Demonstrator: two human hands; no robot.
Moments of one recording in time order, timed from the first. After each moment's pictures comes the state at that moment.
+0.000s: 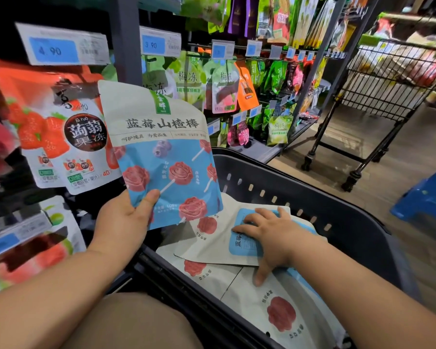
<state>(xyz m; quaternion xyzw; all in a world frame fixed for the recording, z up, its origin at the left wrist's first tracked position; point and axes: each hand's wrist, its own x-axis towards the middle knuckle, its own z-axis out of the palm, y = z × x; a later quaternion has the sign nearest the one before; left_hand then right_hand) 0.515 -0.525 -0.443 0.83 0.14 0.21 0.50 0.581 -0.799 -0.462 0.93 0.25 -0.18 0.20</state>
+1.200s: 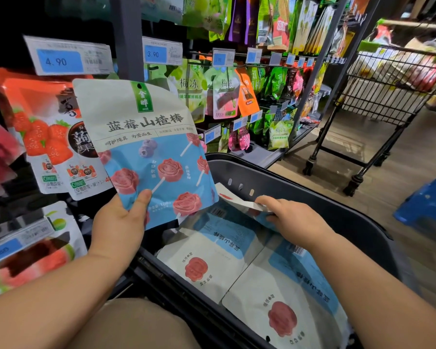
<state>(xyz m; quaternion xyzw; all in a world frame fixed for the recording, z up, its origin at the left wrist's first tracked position) 0.515 -0.526 -0.438 0.78 0.17 0.24 0.55 0.599 -0.830 -0.445 0.98 0.20 0.01 0.03</state>
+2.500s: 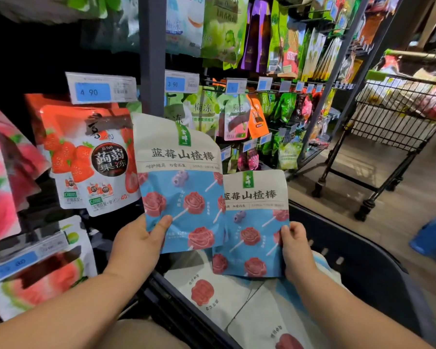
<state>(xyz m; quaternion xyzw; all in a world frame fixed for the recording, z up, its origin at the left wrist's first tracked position) 0.517 -0.526 -0.442 0.82 0.16 0.19 0.51 0.604 -0.800 -0.491 0.74 -0.14 0.07 -0.66</state>
